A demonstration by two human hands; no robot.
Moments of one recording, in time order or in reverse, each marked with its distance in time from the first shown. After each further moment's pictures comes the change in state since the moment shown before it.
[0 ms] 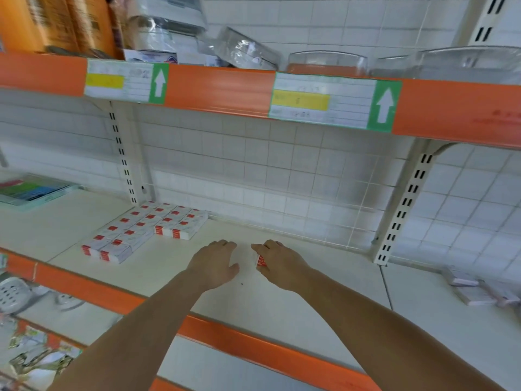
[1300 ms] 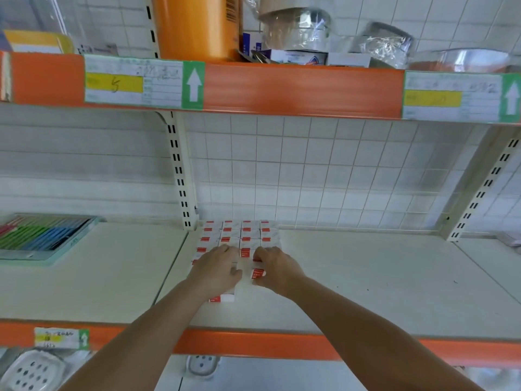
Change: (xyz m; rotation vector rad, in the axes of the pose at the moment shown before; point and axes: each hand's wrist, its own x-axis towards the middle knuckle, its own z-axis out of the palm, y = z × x) left_hand 0.037 -0.290 -0.040 -0.104 0.024 0.301; right_hand 0.195 -0.220 0.061 0.176 0.089 0.347
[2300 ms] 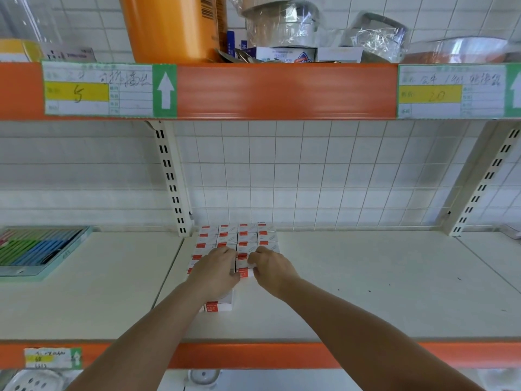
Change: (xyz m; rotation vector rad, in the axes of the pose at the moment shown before) left_hand 0.020 -0.002 0.005 0.020 -0.006 0.009; right_hand 0.018 0.000 0.005 -0.066 0.048 -0.011
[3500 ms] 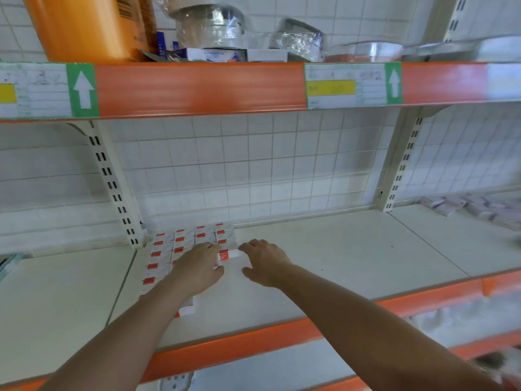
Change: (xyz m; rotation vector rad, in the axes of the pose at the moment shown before) left_hand 0.010 0.046 -0.003 0.088 -0.054 0.113; right_hand -0.050 0.035 -0.044 -0.100 -0.070 0.143
